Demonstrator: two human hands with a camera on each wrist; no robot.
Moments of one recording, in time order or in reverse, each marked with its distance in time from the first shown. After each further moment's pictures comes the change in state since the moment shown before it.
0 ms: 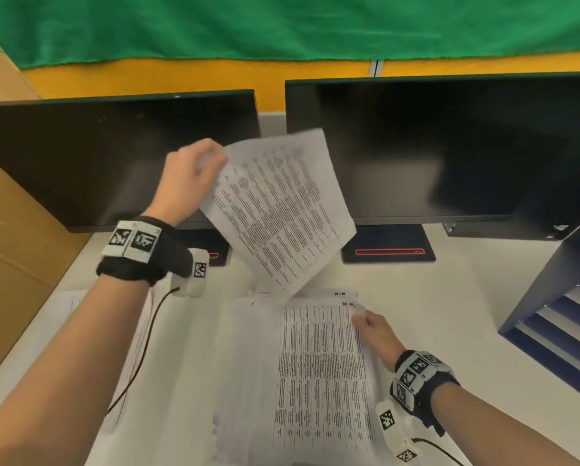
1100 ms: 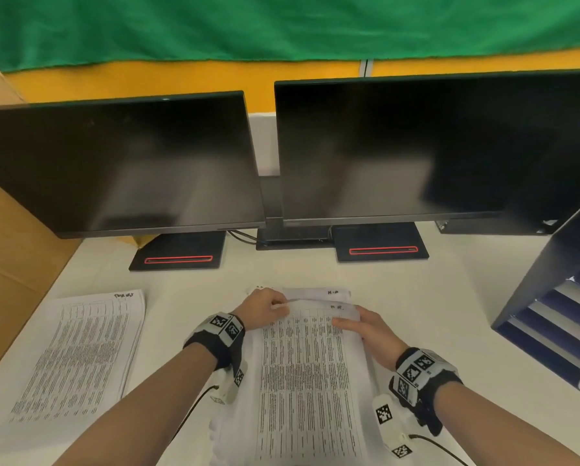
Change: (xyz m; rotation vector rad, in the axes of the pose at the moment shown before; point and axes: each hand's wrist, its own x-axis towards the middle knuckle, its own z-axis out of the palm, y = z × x) left_hand -0.135 -0.053 0.175 -0.051 -0.869 -0.227; right_hand -0.011 -0.014 -0.006 0.380 -0.226 0.004
